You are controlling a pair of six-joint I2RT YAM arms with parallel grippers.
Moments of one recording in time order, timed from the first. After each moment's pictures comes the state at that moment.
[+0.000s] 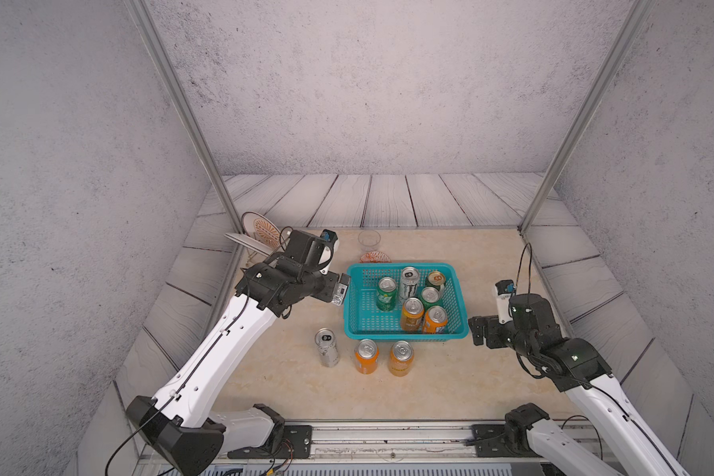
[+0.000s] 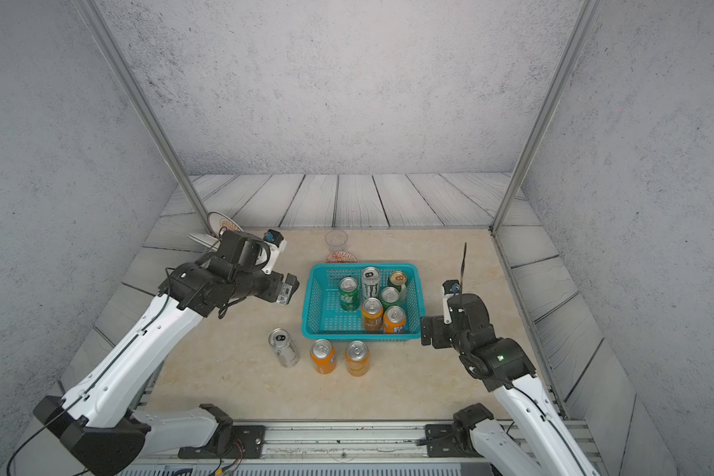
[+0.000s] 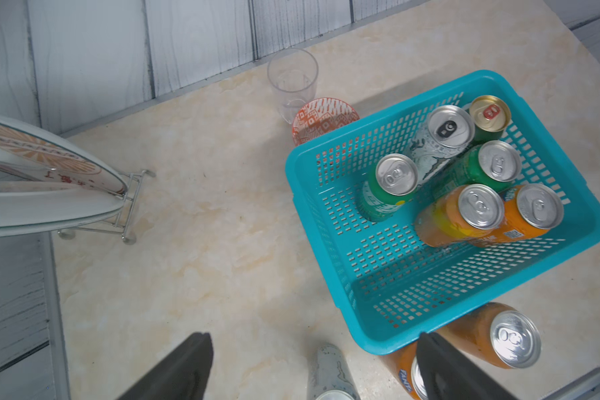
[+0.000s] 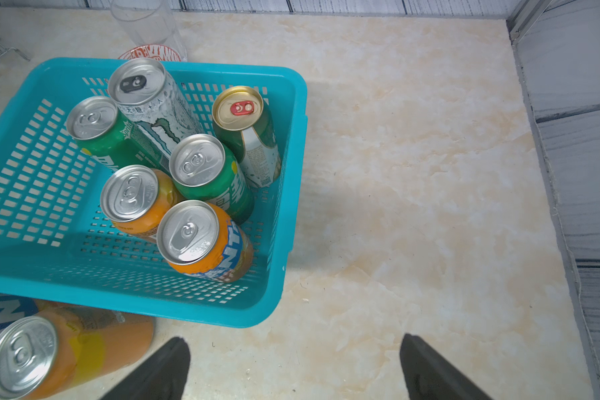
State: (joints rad) left arm -0.50 1.27 1.46 -1.02 -0.07 -0.06; right arm 0.38 0.73 0.84 -0.89 0.13 0.21
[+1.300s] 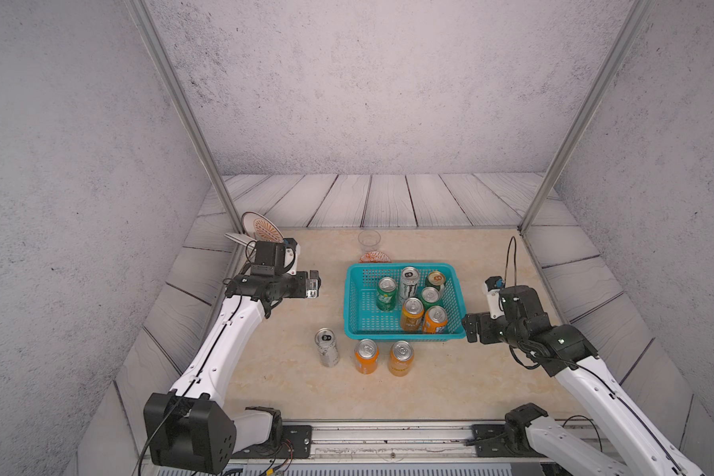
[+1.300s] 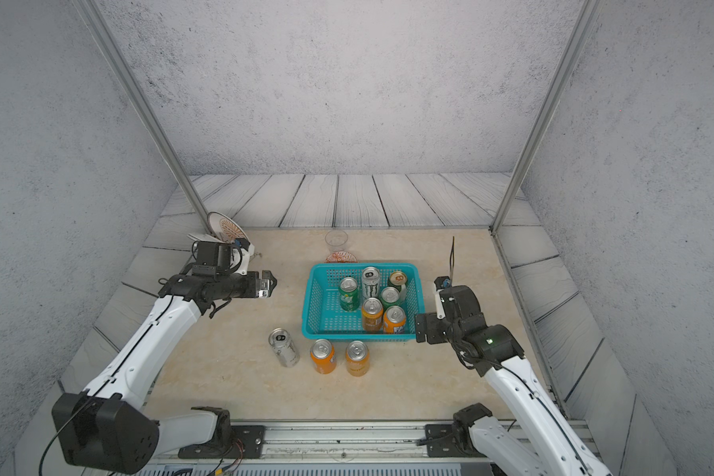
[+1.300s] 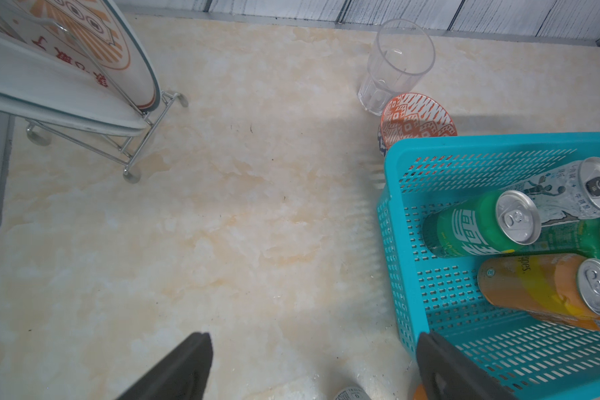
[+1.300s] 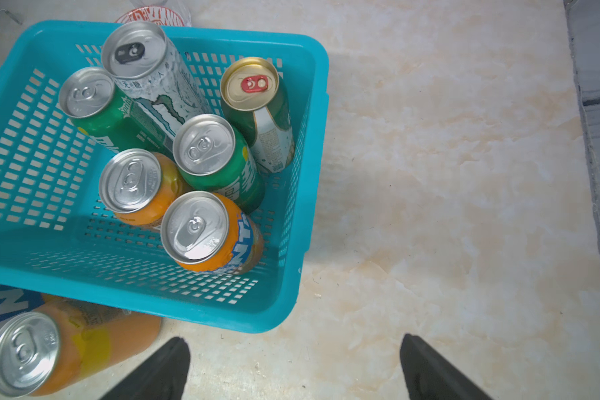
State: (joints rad) left arm -0.16 1.27 1.15 -0.73 0.15 -0.12; right arm 0.38 0.87 0.89 -0.88 0.06 0.19
